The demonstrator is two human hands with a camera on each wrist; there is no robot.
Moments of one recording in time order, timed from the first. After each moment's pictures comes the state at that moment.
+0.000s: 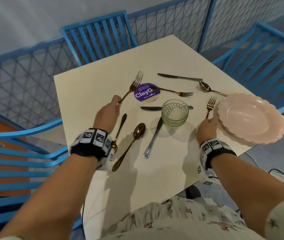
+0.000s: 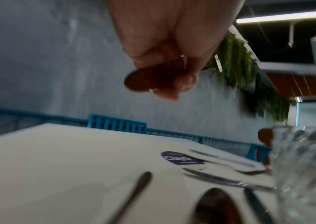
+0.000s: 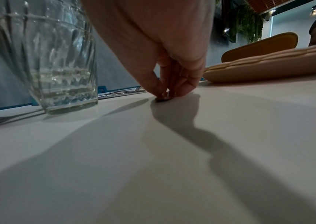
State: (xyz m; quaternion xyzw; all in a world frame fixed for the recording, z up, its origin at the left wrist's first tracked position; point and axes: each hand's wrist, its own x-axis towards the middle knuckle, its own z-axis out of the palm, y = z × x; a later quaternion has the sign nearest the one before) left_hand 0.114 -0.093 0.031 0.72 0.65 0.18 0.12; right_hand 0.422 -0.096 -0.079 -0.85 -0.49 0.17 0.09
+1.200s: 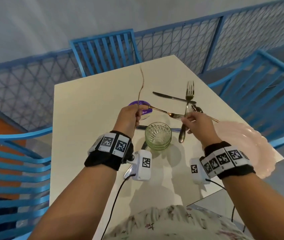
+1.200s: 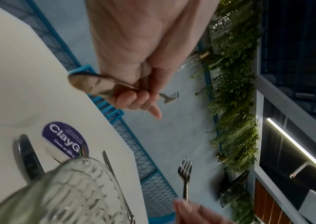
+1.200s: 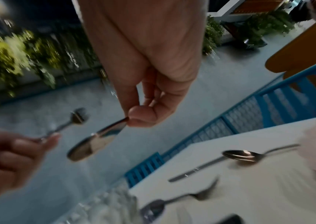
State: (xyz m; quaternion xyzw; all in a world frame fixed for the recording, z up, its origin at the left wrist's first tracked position) left_hand 0.244 -0.058 0.072 0.33 0.57 0.50 0.56; right_hand 0.456 -0.047 0.029 -0.64 -0.61 0.32 0.33
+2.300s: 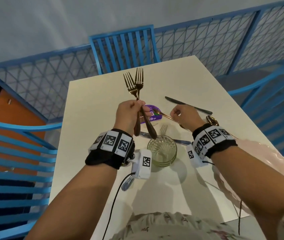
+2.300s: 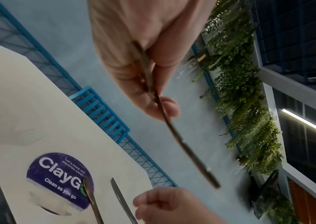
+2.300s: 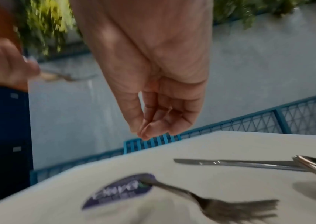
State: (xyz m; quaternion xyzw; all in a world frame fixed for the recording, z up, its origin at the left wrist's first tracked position) left_hand 0.247 -0.021 0.090 0.32 0.59 0.56 0.49; right_hand 0.413 0.064 0.022 -0.58 -0.74 0.28 0.18
